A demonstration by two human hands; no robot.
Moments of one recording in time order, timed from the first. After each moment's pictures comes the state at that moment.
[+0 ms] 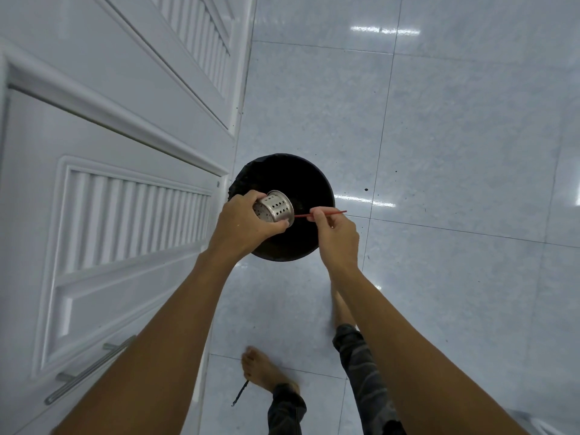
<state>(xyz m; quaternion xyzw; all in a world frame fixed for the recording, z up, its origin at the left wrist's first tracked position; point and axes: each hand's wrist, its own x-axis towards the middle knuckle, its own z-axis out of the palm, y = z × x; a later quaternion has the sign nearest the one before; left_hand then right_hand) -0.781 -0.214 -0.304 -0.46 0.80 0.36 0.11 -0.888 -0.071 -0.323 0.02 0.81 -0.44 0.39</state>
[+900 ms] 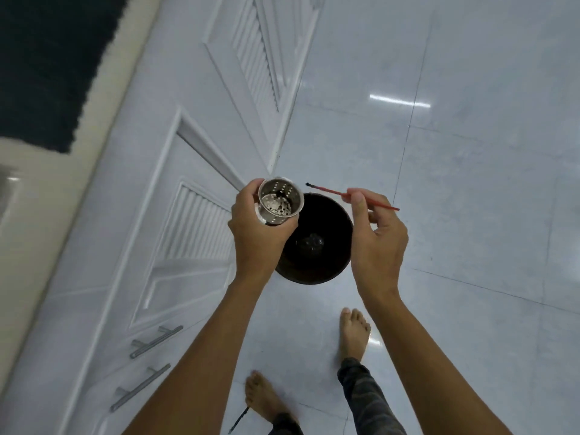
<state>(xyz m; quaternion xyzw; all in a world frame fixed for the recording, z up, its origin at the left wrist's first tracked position) -0.759 -0.206 -0.179 -0.54 0.69 0.41 -0.24 -0.881 -0.103 -0.153 -0.13 0.77 -0.59 0.20</state>
